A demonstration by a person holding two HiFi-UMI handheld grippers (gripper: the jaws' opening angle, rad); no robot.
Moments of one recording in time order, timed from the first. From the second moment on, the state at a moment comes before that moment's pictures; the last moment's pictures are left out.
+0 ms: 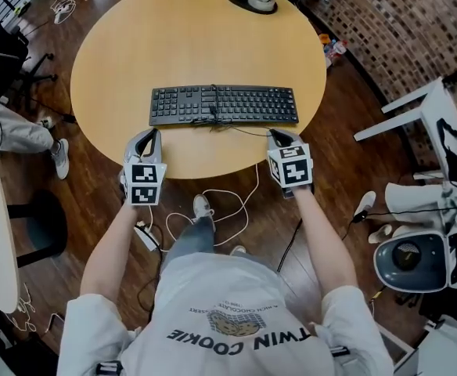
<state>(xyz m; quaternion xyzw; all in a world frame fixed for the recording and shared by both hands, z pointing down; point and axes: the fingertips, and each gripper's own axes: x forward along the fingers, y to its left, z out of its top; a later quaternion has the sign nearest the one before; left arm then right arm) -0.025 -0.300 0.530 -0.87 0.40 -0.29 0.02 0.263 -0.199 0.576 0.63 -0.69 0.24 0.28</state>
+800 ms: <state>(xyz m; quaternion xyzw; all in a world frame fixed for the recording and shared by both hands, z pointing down) 0.047 -0.031 0.452 -0.91 0.35 -0.22 -0.04 0.192 0.023 0.478 0.59 -0.76 0.21 0.16</state>
